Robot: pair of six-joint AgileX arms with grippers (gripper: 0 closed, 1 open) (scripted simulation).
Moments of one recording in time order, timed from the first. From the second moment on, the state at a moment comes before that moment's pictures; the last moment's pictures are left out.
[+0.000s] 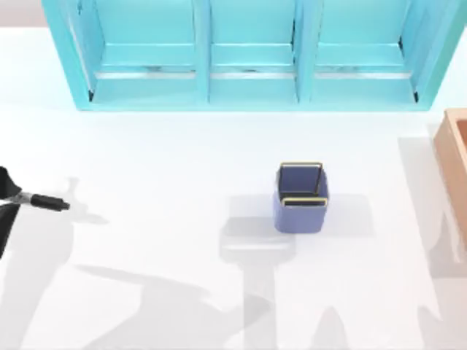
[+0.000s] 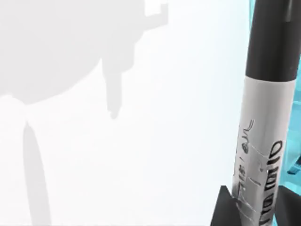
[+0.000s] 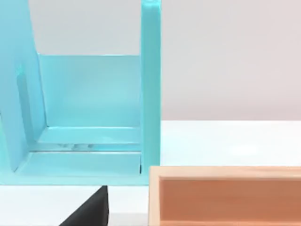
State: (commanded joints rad) left arm -0.09 0.85 0.58 -0.51 0.10 -1.47; right arm 0.00 0.00 0.00 0.00 0.00 0.00
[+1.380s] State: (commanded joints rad) left arm 1.26 0.06 1.54 0.54 1.18 -2.58; right arm 0.00 0.00 0.00 0.00 0.00 0.00
